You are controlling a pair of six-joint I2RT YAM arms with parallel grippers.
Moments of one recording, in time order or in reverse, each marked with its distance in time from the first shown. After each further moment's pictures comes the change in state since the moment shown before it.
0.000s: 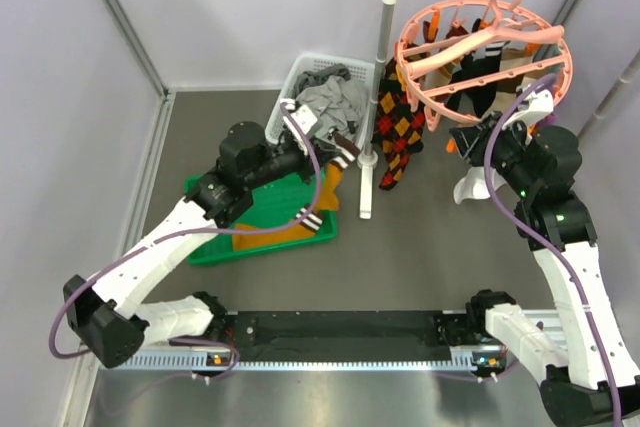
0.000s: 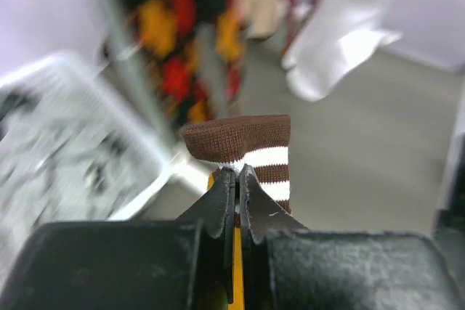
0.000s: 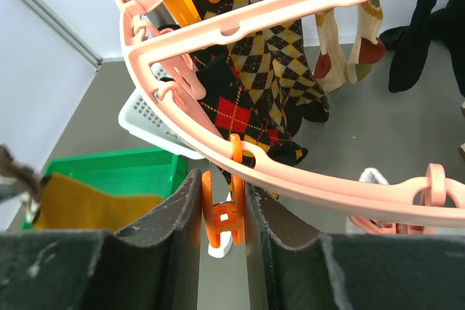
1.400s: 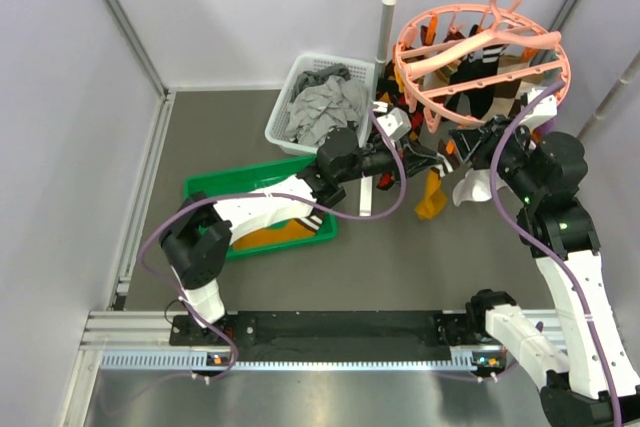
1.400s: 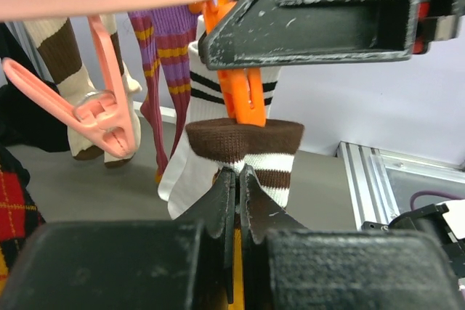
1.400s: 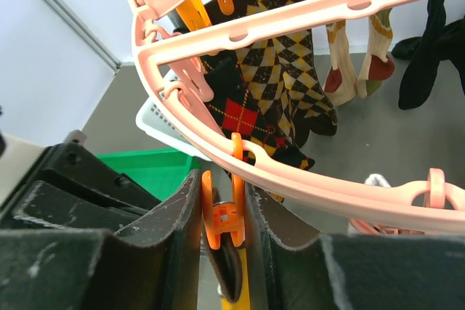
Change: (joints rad) left arm -0.273 0.602 0.195 0.746 0.128 -0.280; right arm 0.000 -0.041 -0.013 0.016 -0.038 0.018
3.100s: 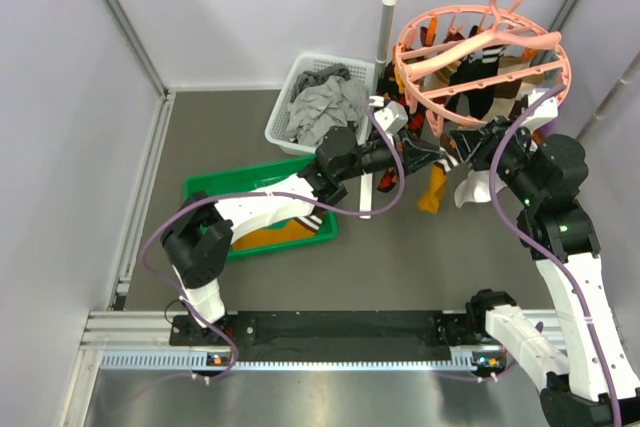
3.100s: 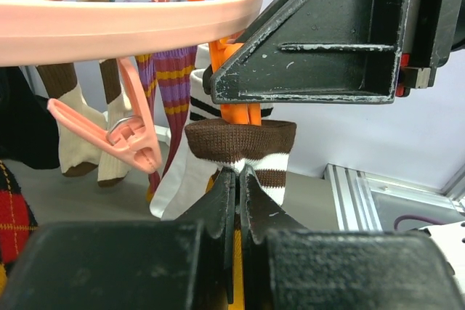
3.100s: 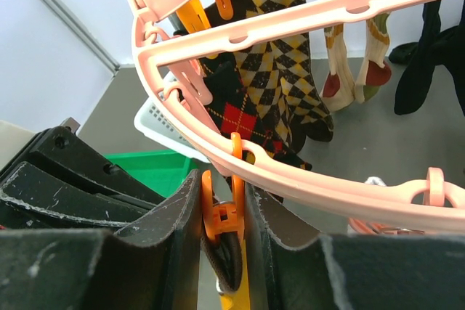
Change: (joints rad) left arm 0.000 0.017 0.022 0.063 -0.010 -0.080; right arm 0.000 -0.012 -0.013 0.013 0.003 -0.010
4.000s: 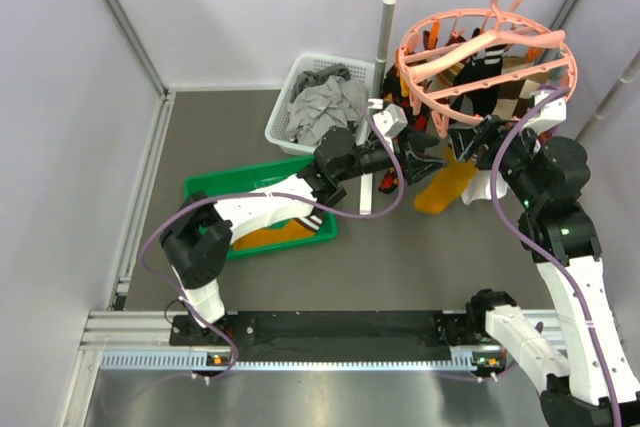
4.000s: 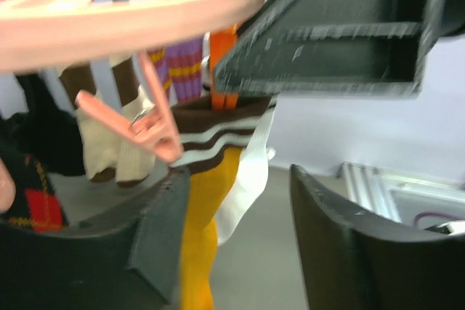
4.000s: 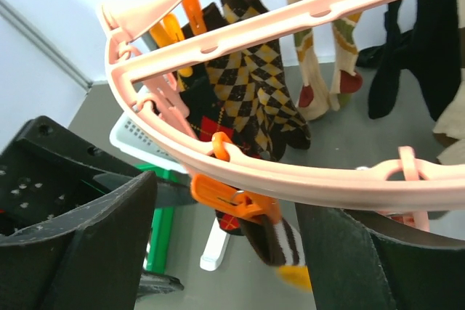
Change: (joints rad) left arm 0.002 -0.004 -0.004 0.019 0.001 0.058; right arm 0.000 -0.013 0.000 -0.009 0.097 -0.007
